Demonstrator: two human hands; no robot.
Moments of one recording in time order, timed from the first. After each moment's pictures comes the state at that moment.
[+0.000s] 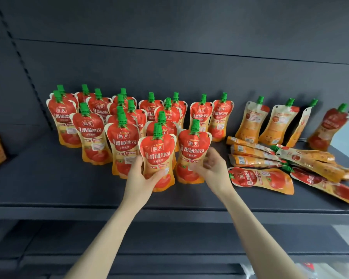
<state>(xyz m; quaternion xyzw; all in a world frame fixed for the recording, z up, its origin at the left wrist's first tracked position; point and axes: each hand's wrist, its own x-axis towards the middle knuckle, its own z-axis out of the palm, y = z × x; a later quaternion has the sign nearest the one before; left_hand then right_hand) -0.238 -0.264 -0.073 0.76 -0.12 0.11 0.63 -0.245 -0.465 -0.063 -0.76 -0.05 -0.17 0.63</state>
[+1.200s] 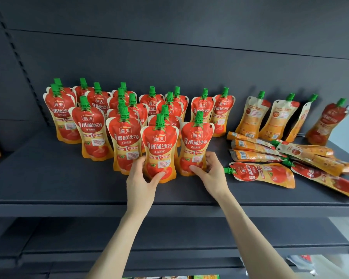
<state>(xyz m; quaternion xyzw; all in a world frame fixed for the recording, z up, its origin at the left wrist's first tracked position) -0.238 -0.263 -0.110 0.81 -0.08 0.23 0.54 -0.245 -0.456 -0.094 -0.80 0.03 -0.17 0.58</state>
